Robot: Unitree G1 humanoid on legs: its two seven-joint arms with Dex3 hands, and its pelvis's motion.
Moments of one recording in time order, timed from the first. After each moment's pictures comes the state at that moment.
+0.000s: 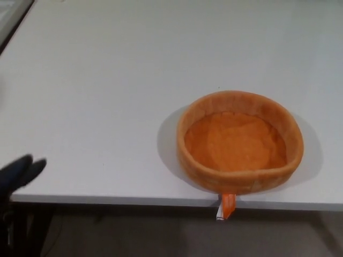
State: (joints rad) left_arm 0.55 0.35 0.15 -0.47 -0.21 -0.78 -0.10; right_arm 0.65 -0.37 -0.22 0.63 0.24 -0.81 0.57
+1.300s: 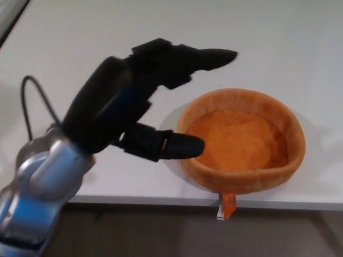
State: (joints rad) left_arm -0.41 0.42 -0.21 -0.24 0.32 -0.36 -0.17; right_arm 0.61 -0.37 -0.23 0.65 0.24 -0.82 0.58
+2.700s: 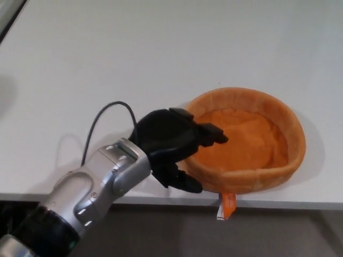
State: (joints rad) left_arm -0.61 0.37 -0.61 0.31 0.84 -0.24 -0.12; right_arm 0.61 -0.36 -0.22 0.59 0.26 -0.78 0.59
